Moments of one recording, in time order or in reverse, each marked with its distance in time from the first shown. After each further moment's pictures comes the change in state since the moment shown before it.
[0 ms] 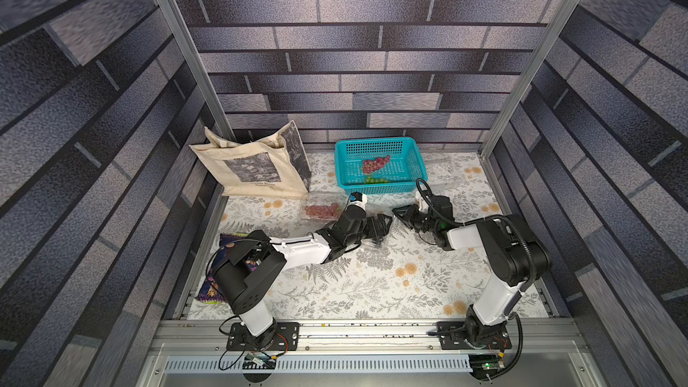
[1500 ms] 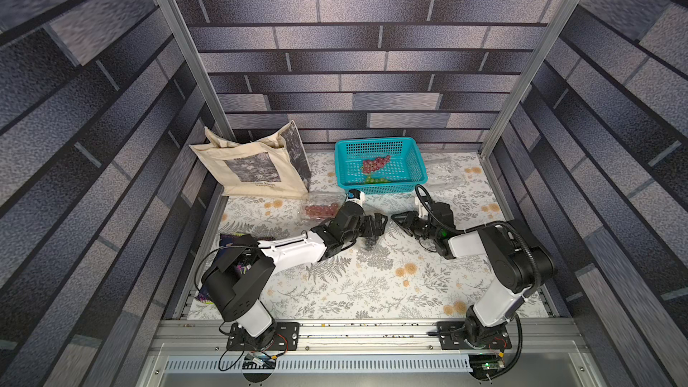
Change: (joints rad) left arm 0.023 -0.108 0.029 -0.189 -0.036 0.135; right arm 0.029 -0.095 -0.094 -0.018 0.025 -0.023
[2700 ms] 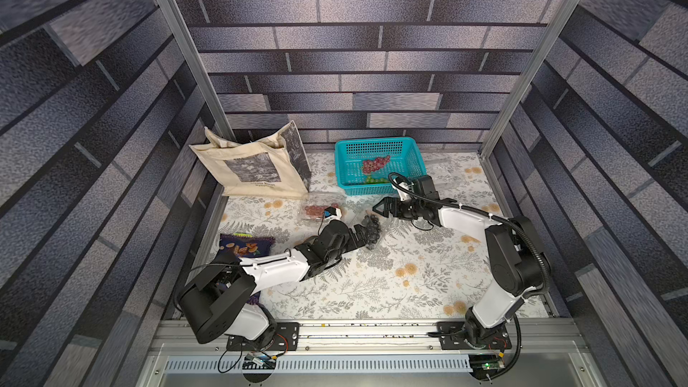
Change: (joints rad) left arm -0.009 -0.124 -0.263 0.068 -0.090 -0.287; right arm 0.095 0.026 0.473 -0.758 0.025 -0.532
